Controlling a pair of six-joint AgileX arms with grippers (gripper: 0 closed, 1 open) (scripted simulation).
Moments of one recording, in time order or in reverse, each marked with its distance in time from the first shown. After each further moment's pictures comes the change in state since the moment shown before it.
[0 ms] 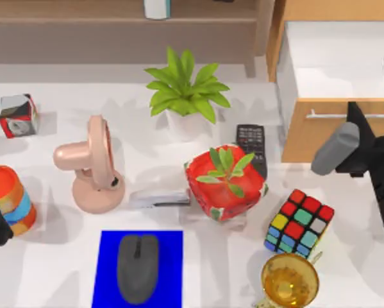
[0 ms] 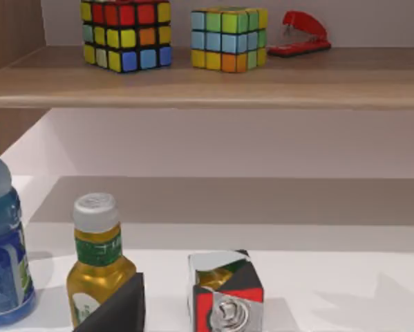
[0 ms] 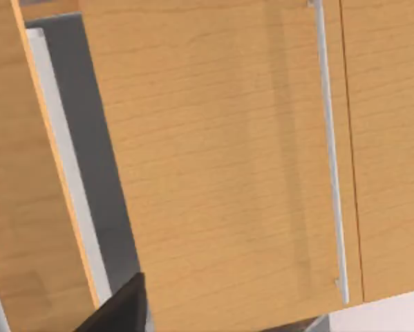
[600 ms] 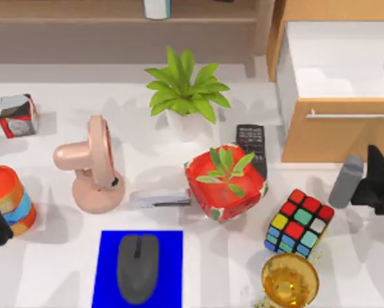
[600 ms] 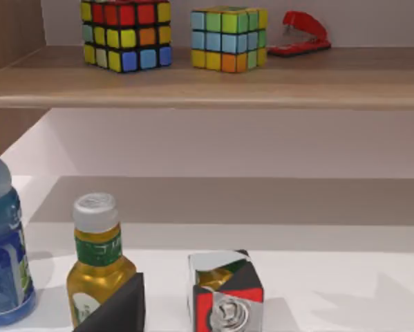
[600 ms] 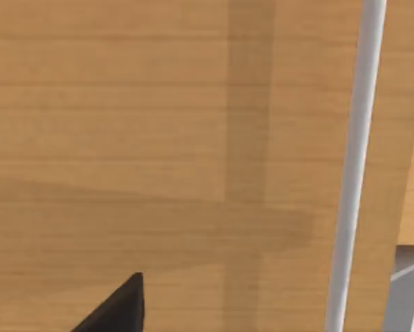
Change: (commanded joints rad) left arm 0.000 0.000 0.000 0.000 0.000 0.000; right arm -0.081 0.142 -0.083 0.029 0.004 -0.078
